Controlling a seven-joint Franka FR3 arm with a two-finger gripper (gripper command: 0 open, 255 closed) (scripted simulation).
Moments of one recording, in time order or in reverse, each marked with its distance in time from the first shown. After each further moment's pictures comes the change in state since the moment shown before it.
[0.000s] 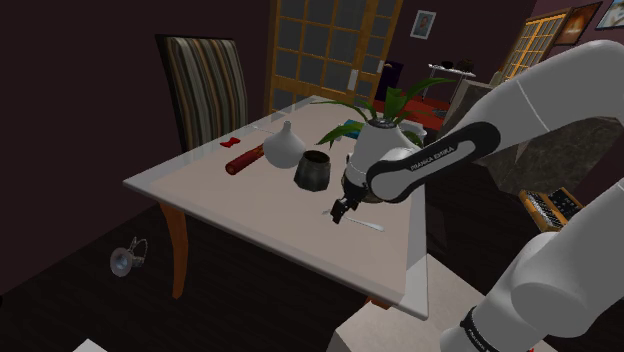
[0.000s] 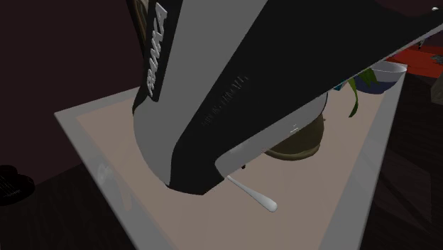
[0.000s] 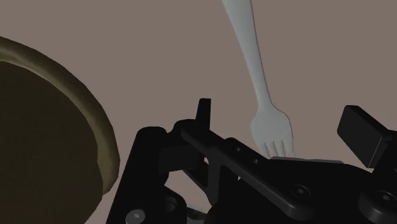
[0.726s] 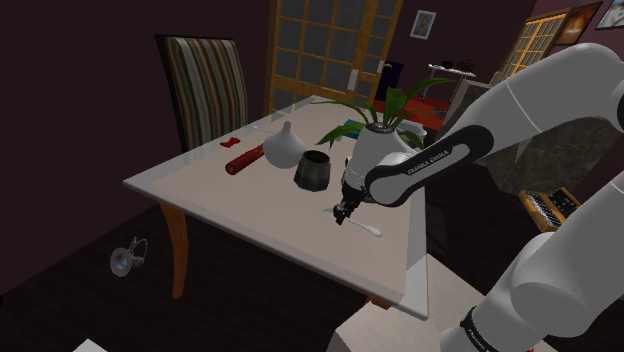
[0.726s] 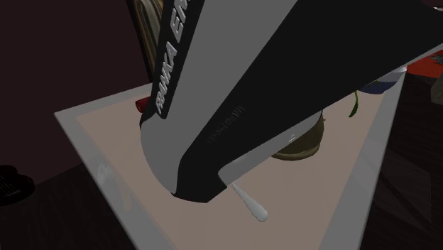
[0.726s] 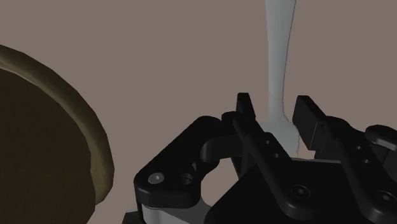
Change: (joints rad) arm -0.005 0.034 0.000 -0.003 -0.015 0.039 0.011
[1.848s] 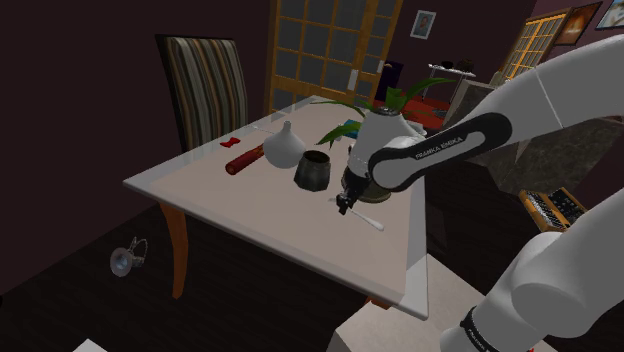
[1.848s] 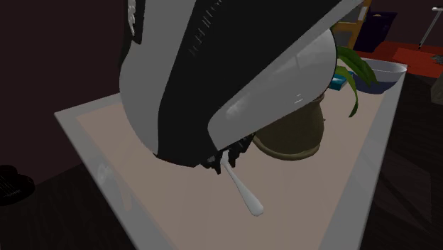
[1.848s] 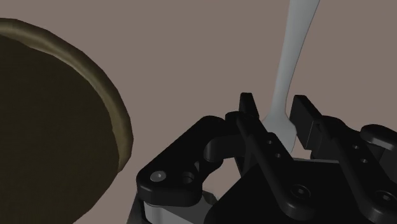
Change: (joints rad) arm 0.011 -0.090 -0.005 0.033 0.040 -0.122 -0.038
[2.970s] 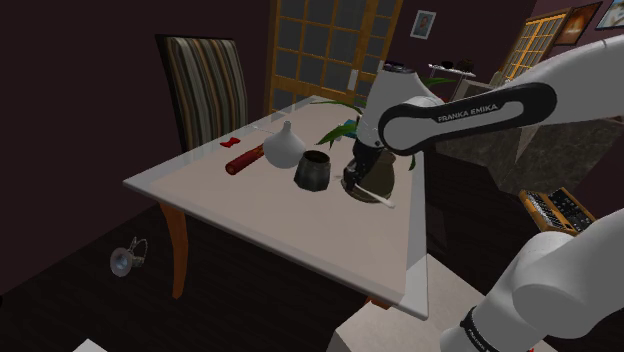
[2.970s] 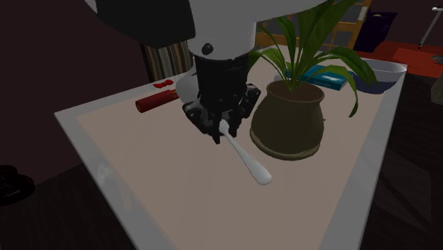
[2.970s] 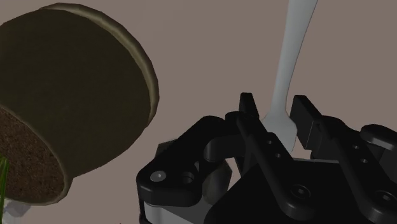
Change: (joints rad) arm 0.017 -0.145 -0.007 0.116 0.043 -0.259 -0.043
